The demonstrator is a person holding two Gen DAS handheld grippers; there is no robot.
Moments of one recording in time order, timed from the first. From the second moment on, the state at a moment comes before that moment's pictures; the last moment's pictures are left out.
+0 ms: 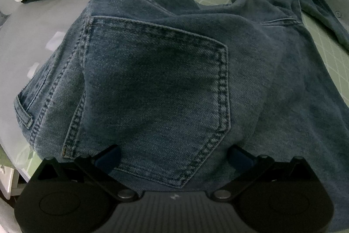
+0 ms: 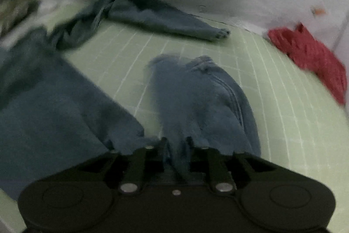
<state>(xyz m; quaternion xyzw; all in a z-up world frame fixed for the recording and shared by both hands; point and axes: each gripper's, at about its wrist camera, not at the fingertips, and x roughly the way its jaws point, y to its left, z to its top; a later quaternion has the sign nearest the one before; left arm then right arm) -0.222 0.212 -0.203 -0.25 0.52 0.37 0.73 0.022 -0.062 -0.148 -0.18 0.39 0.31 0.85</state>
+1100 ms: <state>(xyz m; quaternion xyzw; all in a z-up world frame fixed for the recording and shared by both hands) -0.217 0.180 -0.203 -0.25 0.52 0.37 0.73 0.077 -0.129 -0.140 -0.01 0.44 0.23 0.87</state>
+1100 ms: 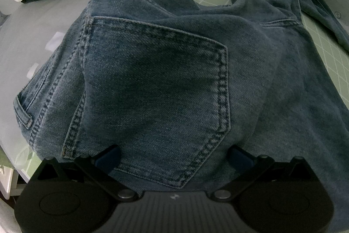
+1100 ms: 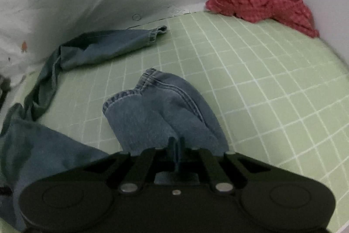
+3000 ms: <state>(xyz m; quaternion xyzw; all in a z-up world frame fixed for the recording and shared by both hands) -0.271 0.257 -0.244 -0.26 0.52 0.39 0.71 0.150 -0.214 -0.157 0.06 0.44 -0.02 0.89</state>
